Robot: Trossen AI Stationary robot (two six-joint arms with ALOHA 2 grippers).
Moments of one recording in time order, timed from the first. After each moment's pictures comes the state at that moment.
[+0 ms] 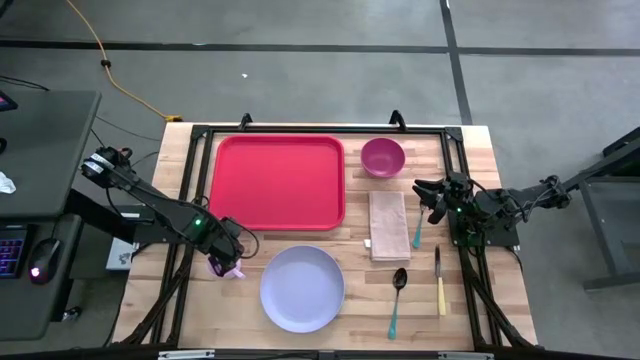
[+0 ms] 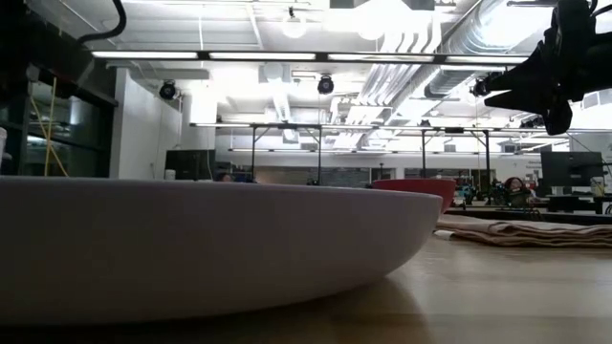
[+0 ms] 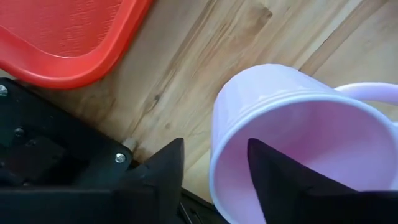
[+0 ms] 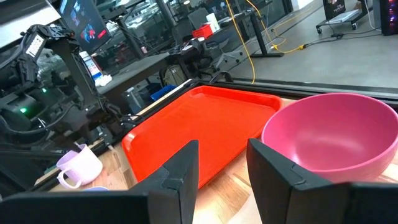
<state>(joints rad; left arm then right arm) -0.54 1.21 0.82 -1.18 0.02 -1.13 0.30 0.01 0.16 -0.27 0.79 0.57</state>
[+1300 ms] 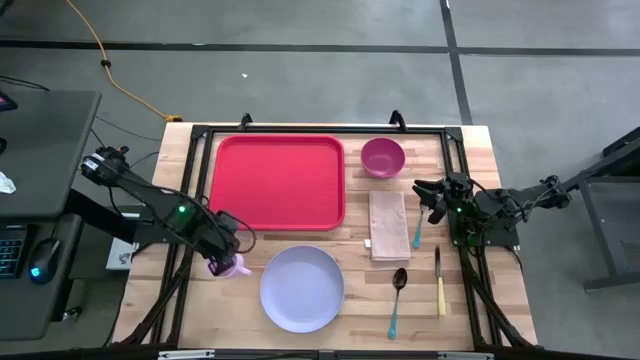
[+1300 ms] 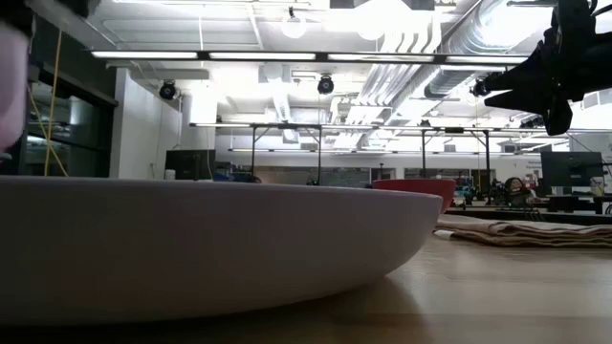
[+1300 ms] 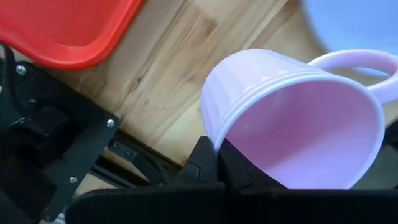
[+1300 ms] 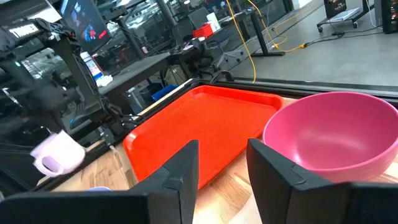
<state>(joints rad) -0.54 1.21 1.15 -1.41 0.04 -1.19 0.30 0.01 0.16 -0.27 0.78 0.58</state>
